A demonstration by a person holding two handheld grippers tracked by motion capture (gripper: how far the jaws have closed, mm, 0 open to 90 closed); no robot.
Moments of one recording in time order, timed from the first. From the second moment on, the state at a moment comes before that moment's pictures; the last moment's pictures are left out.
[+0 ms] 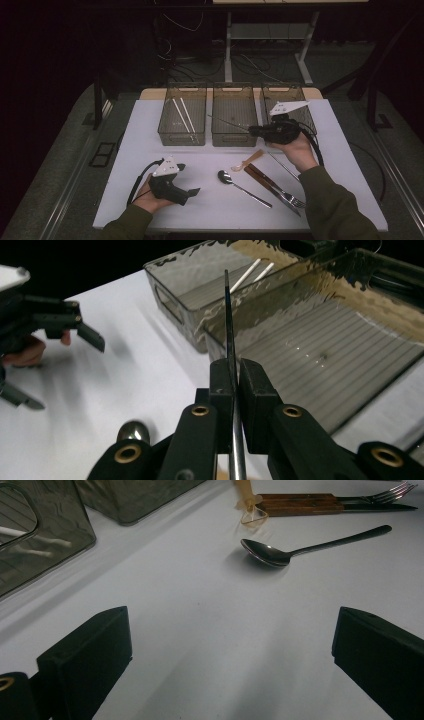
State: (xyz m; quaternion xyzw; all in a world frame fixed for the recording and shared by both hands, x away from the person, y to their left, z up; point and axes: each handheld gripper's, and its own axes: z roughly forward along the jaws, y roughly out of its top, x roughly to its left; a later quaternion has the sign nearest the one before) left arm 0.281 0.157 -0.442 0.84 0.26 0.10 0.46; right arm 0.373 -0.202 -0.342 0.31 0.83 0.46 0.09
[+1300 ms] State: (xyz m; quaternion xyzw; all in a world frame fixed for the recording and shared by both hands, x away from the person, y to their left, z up) left arm 0.280 0.155 -0.440 0.84 0.25 0.09 0.47; right arm 0.460 -0.075 -0.339 0.36 0.83 0.41 0.11
